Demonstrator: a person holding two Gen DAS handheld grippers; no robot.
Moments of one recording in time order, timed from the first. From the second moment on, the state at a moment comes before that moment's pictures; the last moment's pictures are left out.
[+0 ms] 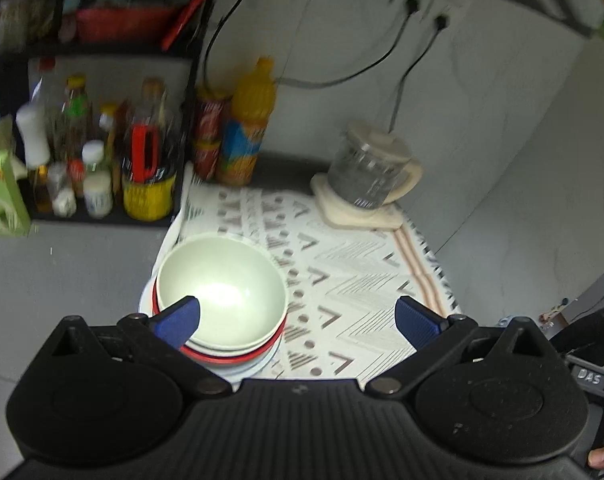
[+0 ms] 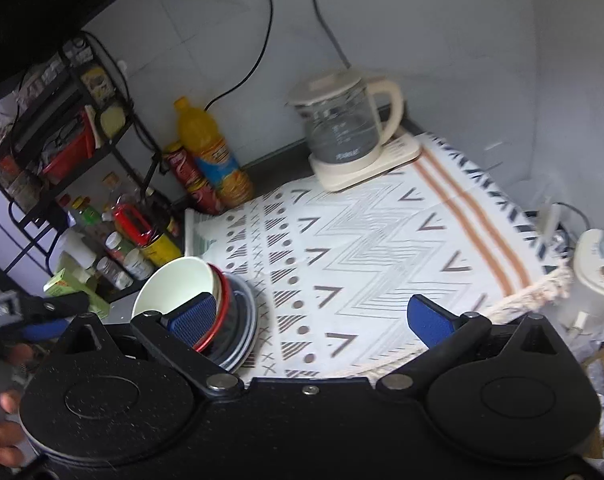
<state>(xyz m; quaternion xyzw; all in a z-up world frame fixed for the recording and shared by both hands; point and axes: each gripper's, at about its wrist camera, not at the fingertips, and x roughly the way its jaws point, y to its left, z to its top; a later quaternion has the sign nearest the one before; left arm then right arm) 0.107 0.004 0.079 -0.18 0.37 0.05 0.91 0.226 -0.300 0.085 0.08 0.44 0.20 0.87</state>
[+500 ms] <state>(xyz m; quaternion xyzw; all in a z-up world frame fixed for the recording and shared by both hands) 0.080 0.013 0.113 -0.15 0.33 0.02 0.93 0.174 -0.310 0.127 0.05 0.38 0.14 0.91</state>
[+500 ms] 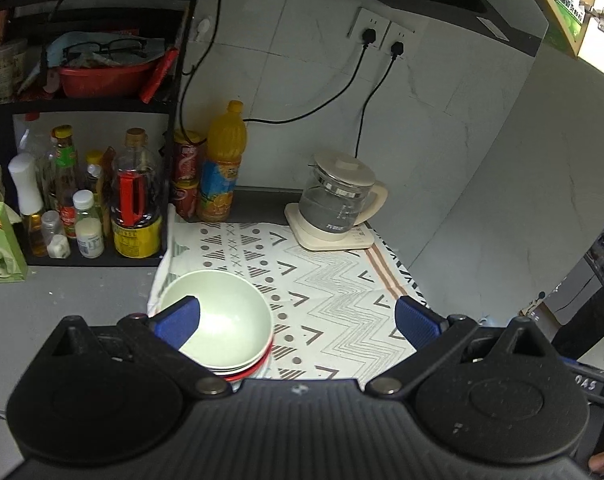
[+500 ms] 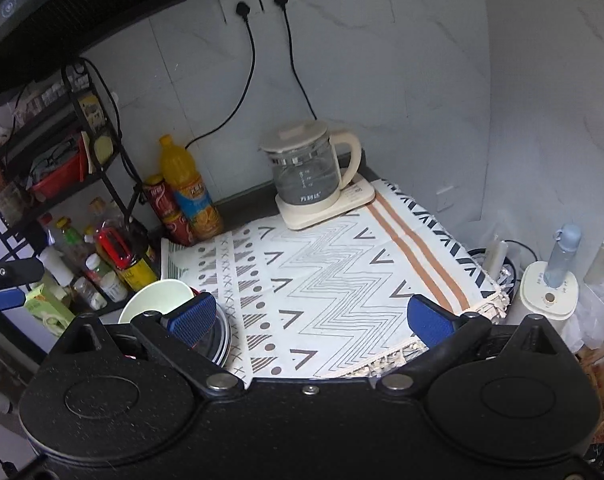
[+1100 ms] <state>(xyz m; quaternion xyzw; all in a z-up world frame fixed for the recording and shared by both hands) -0.005 0.030 0.096 -0.09 0.35 0.02 0.93 0.090 -0.278 0.135 0.06 0.37 0.10 0.92</state>
